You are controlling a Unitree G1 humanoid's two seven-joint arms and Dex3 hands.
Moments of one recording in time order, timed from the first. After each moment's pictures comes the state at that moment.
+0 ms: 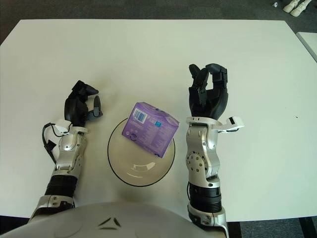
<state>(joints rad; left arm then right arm) -0.07 -0.03 0.07 0.21 -0.03 -0.31 0.03 -0.04 0.08 -0.04 -0.43 0.66 -0.08 -0.33</state>
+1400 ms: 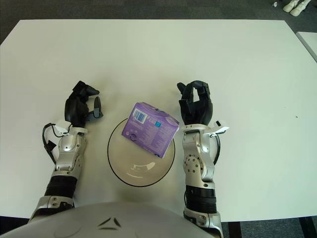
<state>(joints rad) -0.06 -0.03 0.06 0.20 -0.03 -0.32 0.02 0.01 0.12 -0.06 -0.23 0.66 -0.04 -0.13</state>
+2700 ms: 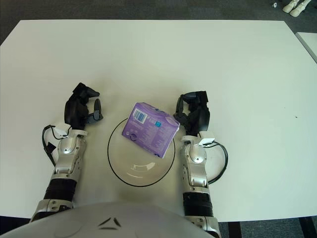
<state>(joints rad) -0.03 -0.03 0.06 0.18 -0.03 -0.32 0.01 0.06 0.11 -0.04 0.03 0.01 -0.44 -0.23</state>
